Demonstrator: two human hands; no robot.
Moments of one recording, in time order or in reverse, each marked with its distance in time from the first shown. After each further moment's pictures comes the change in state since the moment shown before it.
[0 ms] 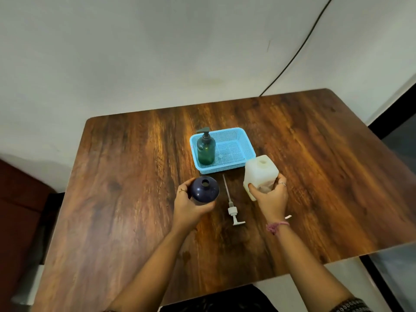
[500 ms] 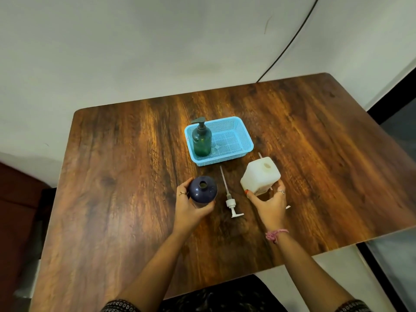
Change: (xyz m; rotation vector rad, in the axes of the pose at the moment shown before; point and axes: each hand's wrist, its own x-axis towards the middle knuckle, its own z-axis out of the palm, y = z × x) left_hand -0.006 -0.037 0.011 -0.048 -0.069 -0.027; right_hand -0.029 0.041 -0.017 0.037 -0.112 0.376
